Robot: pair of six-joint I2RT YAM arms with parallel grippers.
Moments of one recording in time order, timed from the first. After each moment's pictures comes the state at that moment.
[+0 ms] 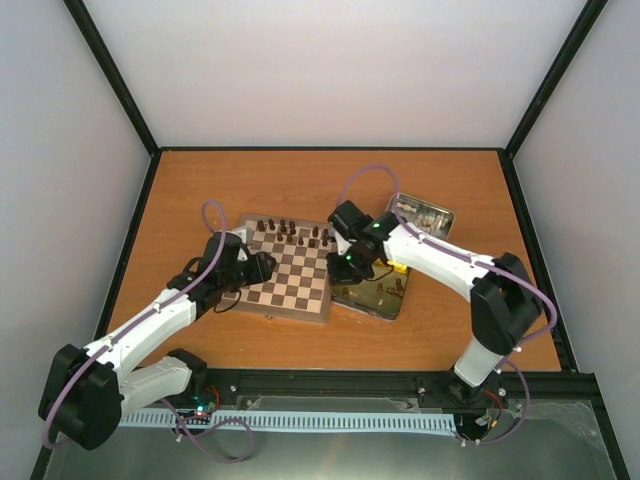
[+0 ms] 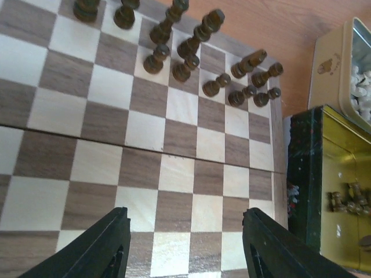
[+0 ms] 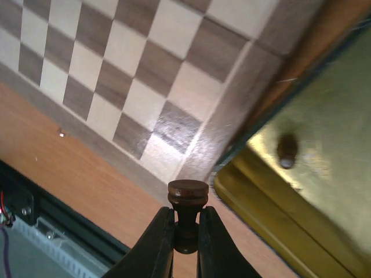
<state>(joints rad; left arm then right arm) -0.45 1.05 0.57 -0.26 0.10 -0.61 0.74 1.63 1.25 -0.85 -0.29 0.53</state>
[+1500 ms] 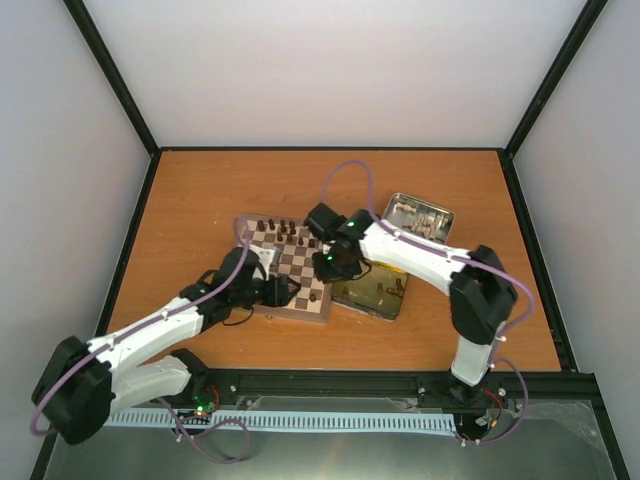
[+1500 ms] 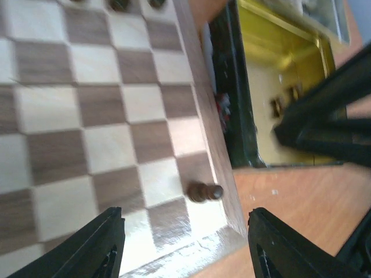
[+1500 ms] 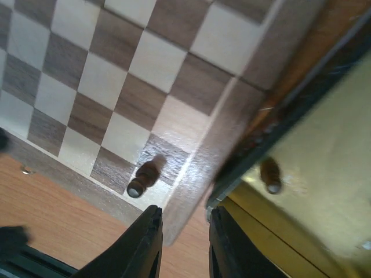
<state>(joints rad) -0.60 1.01 0.47 -0.17 0.25 -0.54 0.87 1.84 1.47 -0.99 -0.12 0.58</state>
